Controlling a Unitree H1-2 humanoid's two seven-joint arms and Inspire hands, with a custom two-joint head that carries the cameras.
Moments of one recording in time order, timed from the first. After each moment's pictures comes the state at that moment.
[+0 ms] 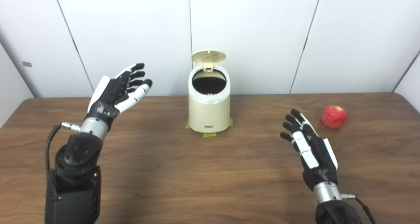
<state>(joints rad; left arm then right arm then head) -0.41 0.18 0.18 -0.22 0.26 0.44 -0.32 -0.03 -0.01 -0.12 -0.20 0.06 0.13 -0.04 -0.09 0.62</state>
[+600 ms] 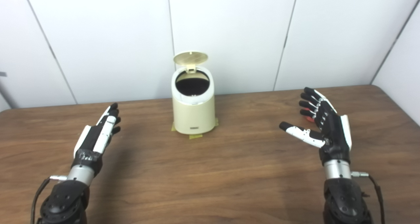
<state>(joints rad) -0.25 0.19 0.15 -0.05 0.06 0.28 -0.24 -0.09 -0.15 -0.17 -0.26 -0.18 0.16 -0.15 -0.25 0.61</state>
